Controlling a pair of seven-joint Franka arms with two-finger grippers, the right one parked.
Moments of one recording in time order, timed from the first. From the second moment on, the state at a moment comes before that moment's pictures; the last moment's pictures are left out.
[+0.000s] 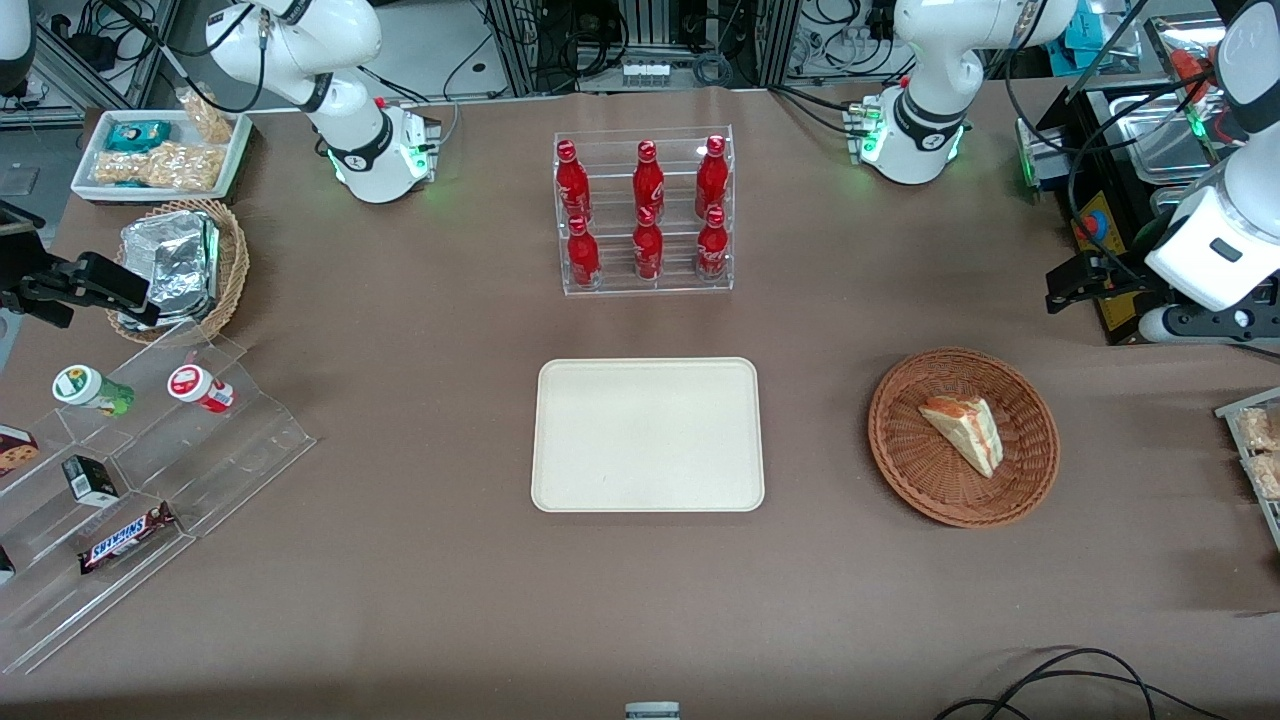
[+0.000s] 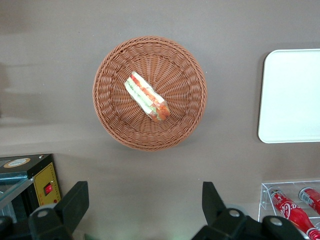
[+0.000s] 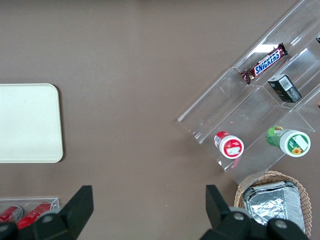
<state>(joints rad) -0.03 0.01 -0.02 -1.64 -0.01 1.58 -0.02</state>
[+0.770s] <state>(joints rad) -0.03 0.02 -0.02 -1.64 0.00 1.56 -0.02</state>
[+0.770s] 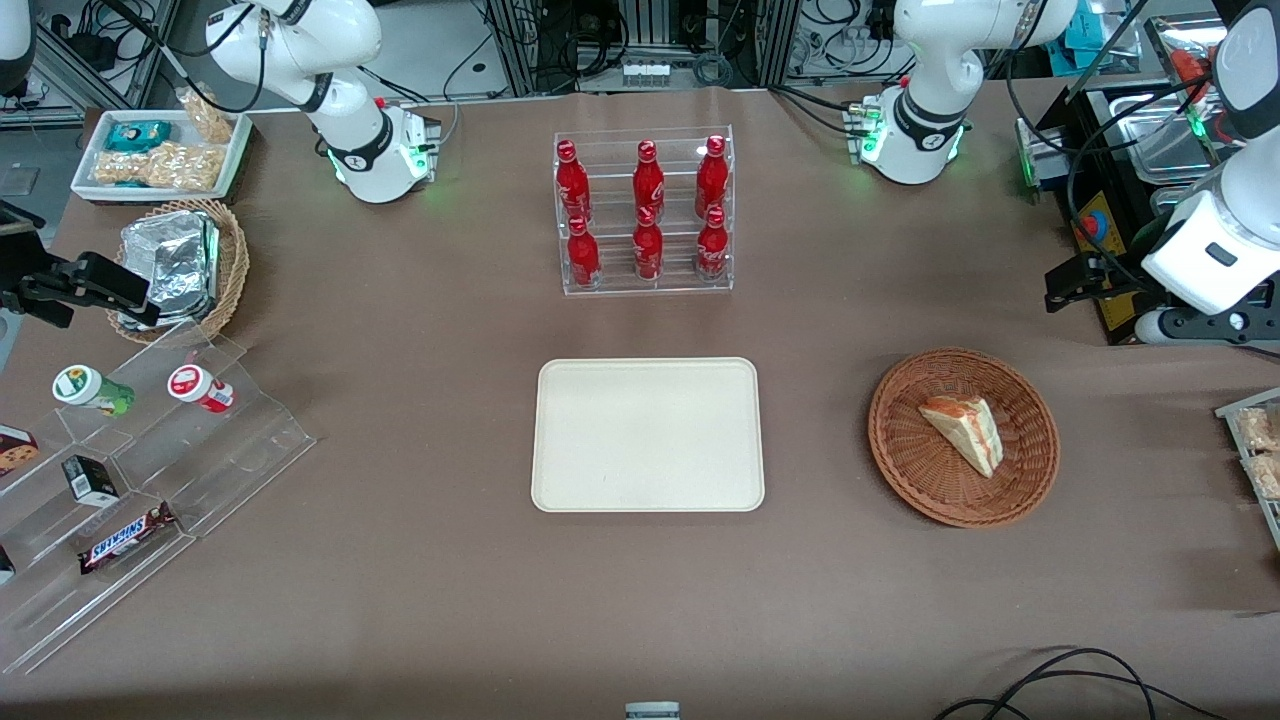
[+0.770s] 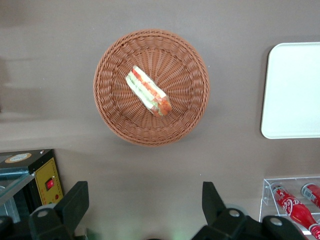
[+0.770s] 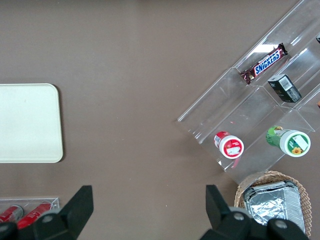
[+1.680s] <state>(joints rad) -0.03 0.20 -0.02 -1.91 0.00 1.97 -0.18</state>
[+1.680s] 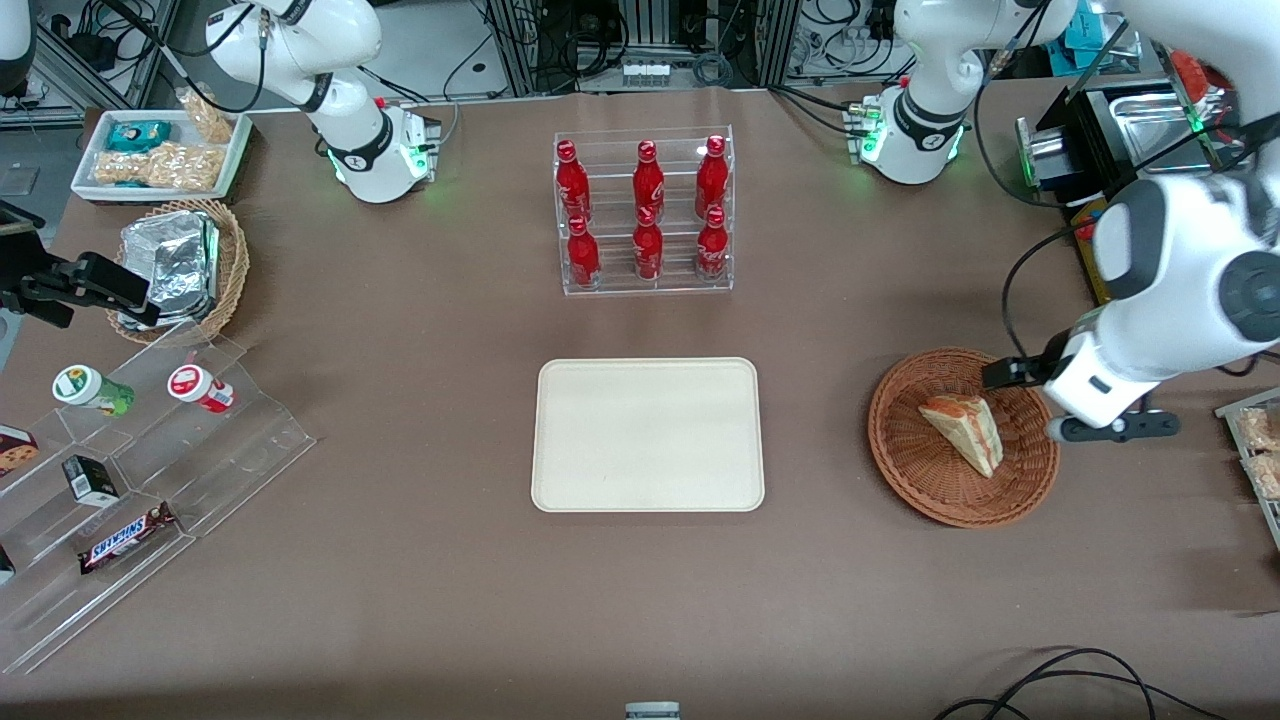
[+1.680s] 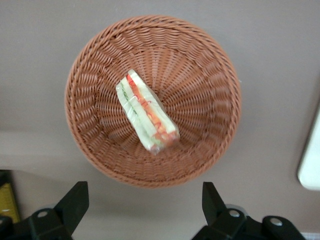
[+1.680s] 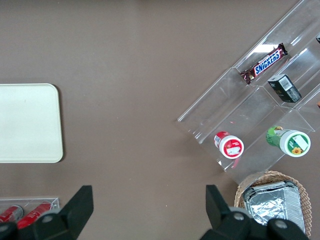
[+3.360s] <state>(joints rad) -0.11 0.36 -0.04 -1.75 -0.01 1.85 -0.92</state>
